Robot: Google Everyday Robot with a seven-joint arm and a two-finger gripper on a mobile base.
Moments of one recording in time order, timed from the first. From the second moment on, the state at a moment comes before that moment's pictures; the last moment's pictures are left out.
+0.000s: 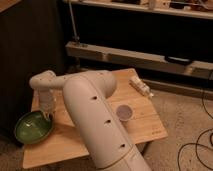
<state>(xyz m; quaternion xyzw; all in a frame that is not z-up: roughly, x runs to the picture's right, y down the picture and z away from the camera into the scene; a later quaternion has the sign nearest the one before) -0.335 0.139 0.871 -0.41 0.15 0.45 0.78</state>
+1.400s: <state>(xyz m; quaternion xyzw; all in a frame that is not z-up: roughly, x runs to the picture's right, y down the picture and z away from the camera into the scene) -0.161 0.097 0.840 -0.34 0.21 0.52 0.75</state>
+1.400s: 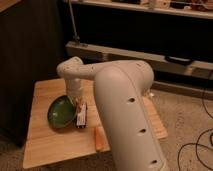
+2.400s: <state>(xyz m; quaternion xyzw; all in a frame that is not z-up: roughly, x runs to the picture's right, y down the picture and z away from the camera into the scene) -0.253 0.166 0.805 -0.43 0.16 0.48 0.75</state>
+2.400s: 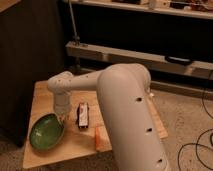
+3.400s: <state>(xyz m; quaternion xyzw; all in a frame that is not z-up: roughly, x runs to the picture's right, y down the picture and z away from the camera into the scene) -0.284 0.082 0.882 -0.39 0.12 0.50 0.76</state>
